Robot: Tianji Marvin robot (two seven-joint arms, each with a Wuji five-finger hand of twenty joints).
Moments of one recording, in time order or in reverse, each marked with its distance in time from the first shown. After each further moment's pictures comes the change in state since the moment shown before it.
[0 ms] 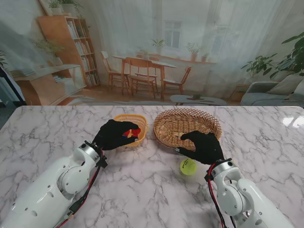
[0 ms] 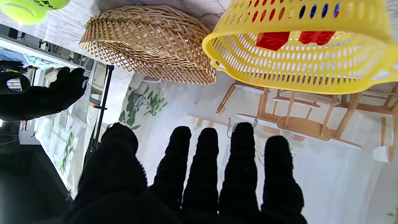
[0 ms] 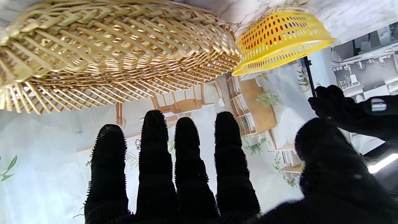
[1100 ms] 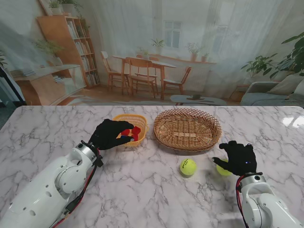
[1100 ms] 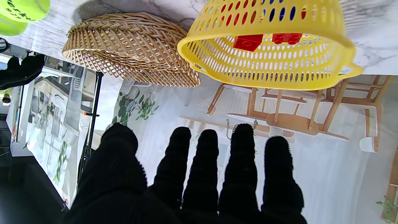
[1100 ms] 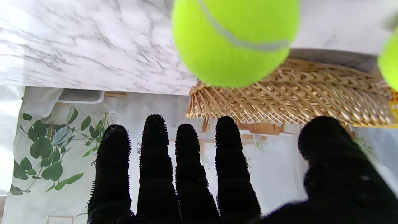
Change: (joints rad) left arm -0.004 0.013 -0.013 0.023 0.046 0.004 0.018; right arm -0.127 0.030 0.180 0.090 -0.224 0.150 -0.077; left_hand -0.001 0.000 0.000 0.000 0.000 0.000 -0.017 -0.009 -0.016 0.001 -0.007 0.000 -0.016 0.000 0.000 0.001 -0.007 0.000 0.000 0.013; right_hand -0.025 -0.026 0.032 0.000 -0.052 0.000 -0.024 0.000 -0.105 0.005 0.044 0.033 -0.066 0.001 0.029 0.050 0.001 -0.054 0.032 0.036
